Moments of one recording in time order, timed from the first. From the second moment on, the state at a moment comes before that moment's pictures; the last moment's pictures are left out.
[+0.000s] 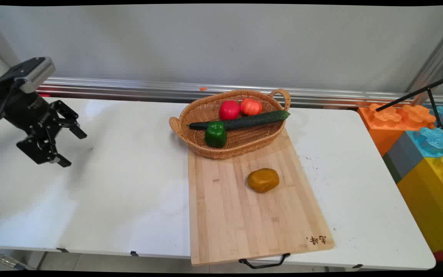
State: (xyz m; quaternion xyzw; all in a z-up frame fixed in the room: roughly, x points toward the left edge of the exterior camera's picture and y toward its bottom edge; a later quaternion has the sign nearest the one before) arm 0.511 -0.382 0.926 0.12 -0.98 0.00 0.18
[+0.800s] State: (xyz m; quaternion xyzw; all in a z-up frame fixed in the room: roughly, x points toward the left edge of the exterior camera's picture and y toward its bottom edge) arm 0.365 -0.391 0.882 0.23 -0.93 0.01 0.28
